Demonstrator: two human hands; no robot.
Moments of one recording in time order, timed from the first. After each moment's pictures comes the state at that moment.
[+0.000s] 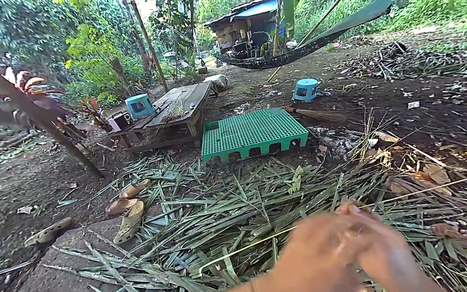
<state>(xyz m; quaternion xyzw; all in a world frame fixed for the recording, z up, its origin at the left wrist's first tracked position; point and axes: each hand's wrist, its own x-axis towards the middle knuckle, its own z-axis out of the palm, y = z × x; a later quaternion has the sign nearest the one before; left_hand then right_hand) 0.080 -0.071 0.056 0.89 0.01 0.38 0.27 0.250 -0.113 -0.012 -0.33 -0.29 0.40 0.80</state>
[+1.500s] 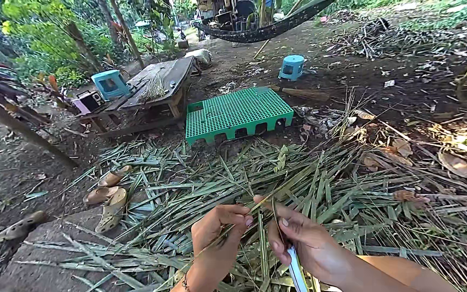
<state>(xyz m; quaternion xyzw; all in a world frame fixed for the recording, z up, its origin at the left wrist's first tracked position) 0.007 -0.005 -0.001 0.76 0.10 0.53 0.37 0.184 -0.111 -0.009 -0.23 -0.39 0.64 0.62</state>
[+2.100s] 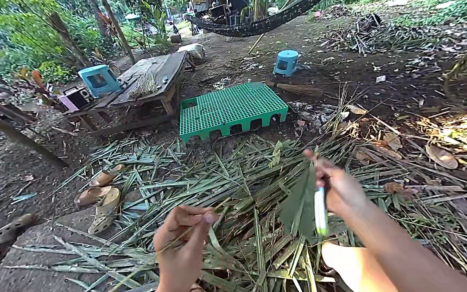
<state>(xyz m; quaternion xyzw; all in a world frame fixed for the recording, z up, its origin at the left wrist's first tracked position) -0.020 -0.002 0.011 0.69 0.17 0.56 0.41 0.276 -0.080 -0.002 -0.51 -0.12 0.40 0.75</state>
